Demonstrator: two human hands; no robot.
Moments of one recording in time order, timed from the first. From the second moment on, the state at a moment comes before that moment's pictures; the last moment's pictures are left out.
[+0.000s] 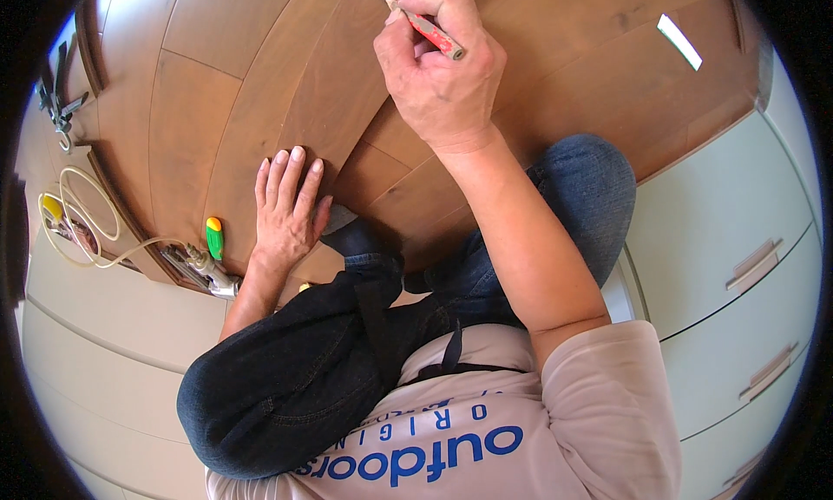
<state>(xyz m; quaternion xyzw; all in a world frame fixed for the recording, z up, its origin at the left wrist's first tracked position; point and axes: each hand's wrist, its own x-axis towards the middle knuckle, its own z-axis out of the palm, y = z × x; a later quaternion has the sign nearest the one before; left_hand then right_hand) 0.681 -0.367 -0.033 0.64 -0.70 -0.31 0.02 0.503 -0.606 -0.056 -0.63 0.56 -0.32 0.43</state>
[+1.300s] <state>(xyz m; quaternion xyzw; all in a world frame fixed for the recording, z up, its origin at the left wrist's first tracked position) 0.683 -0.366 -0.032 0.64 -0.70 -0.31 0.03 0.505 -0.604 -0.063 -0.62 0.54 -0.37 0.44</state>
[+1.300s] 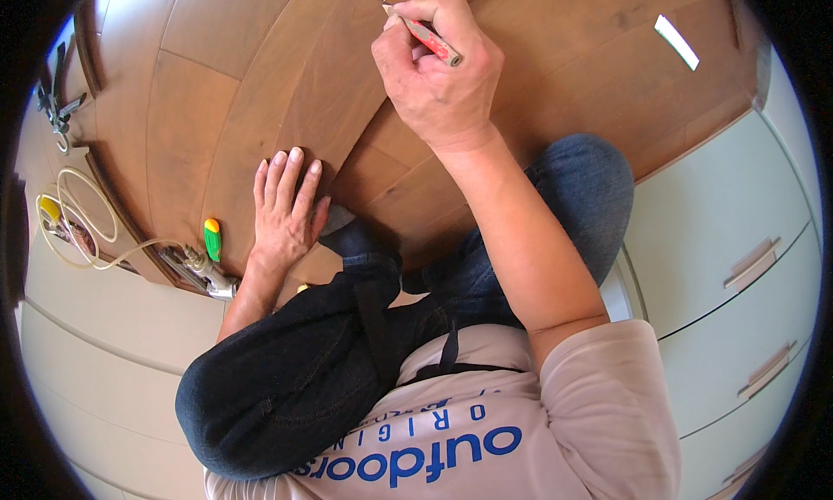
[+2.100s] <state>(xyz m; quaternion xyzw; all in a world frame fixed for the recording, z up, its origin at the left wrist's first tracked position) 0.683 -0.368 -0.005 0.61 -0.77 -0.21 0.01 0.147 -0.379 0.124 -0.76 0.59 -0.06 0.25</state>
